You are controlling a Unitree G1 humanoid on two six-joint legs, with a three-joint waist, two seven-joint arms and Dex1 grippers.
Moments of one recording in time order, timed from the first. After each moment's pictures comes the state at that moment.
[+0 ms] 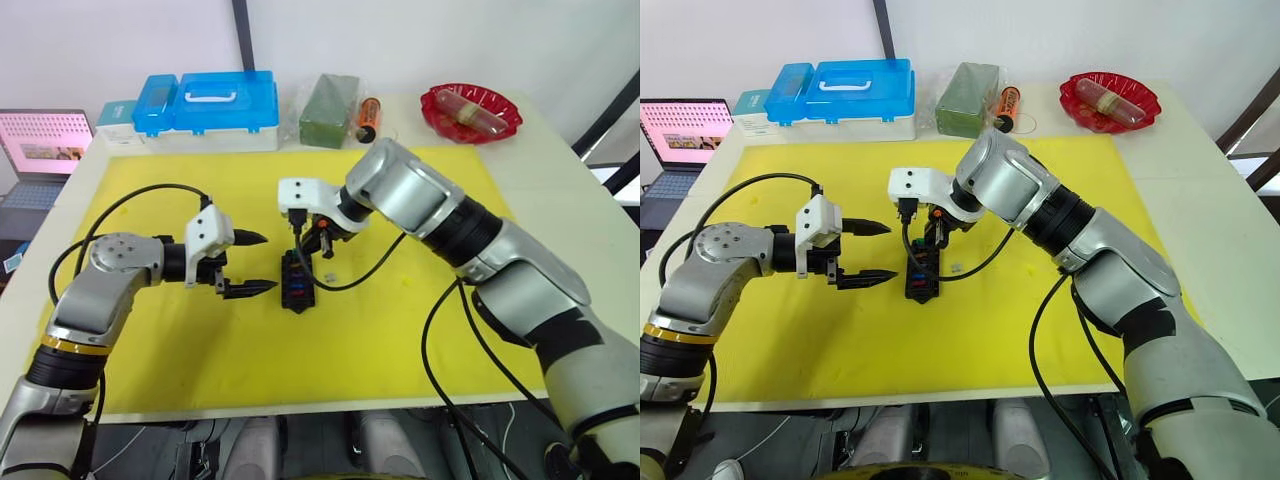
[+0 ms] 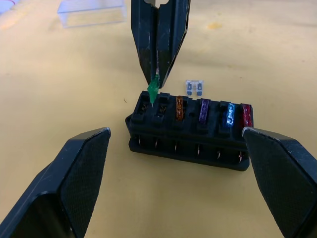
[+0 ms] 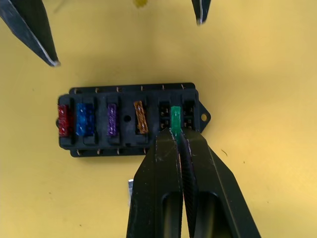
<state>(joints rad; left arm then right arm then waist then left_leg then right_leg) -0.42 0.76 -0.06 -0.09 -0.37 0.36 -1.16 -1.32 -0.41 0.79 0.34 0.07 0.85 1.28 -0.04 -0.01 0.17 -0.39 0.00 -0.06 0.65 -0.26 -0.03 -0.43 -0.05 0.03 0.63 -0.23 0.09</state>
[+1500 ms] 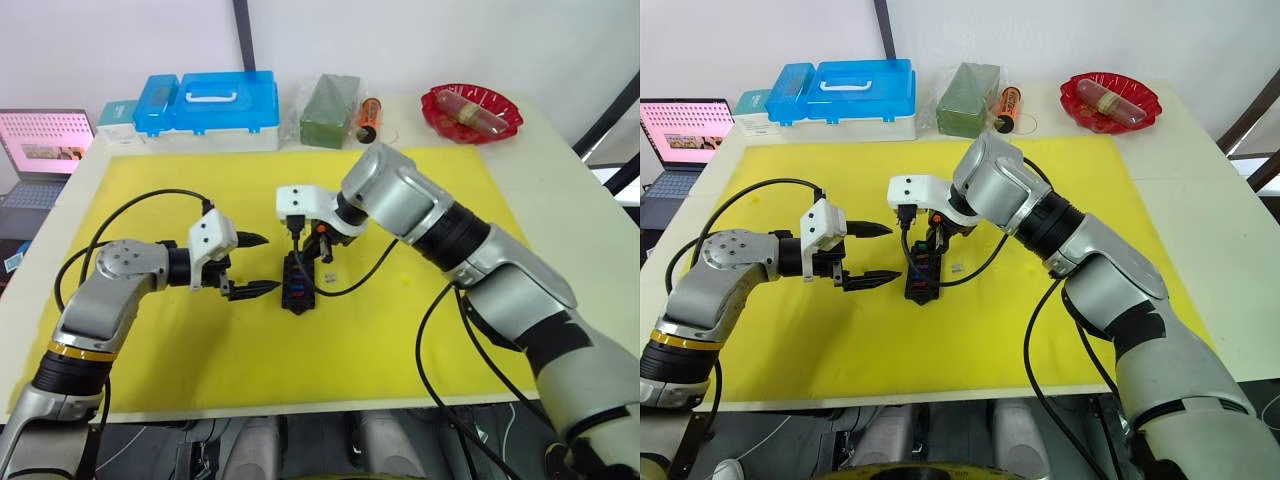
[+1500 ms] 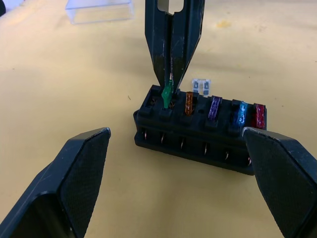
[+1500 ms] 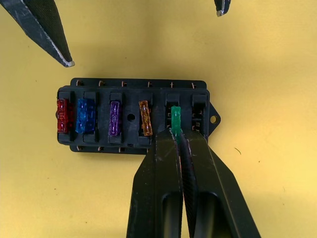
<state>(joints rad) -0.40 0.74 -0.06 -0.11 -0.36 0.36 -1.11 -1.30 -0.35 0.77 0.36 -0.04 0.87 1.35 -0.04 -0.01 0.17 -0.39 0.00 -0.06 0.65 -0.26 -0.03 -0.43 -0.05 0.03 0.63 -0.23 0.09</state>
